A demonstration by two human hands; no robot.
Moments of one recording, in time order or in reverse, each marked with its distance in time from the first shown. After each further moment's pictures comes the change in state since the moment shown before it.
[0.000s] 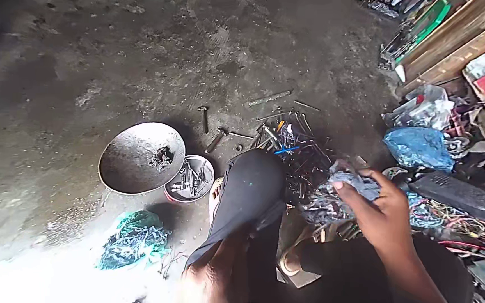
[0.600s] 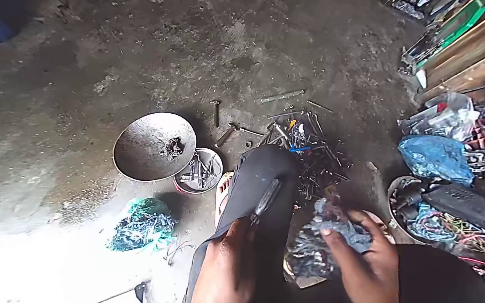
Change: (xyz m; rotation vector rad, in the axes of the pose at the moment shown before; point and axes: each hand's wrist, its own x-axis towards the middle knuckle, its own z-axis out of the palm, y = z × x) left_hand 0.009 -0.029 0.007 -0.242 -0.078 -0.019; right_hand -0.080 -0.057 0.040 0.340 -0.025 0.137
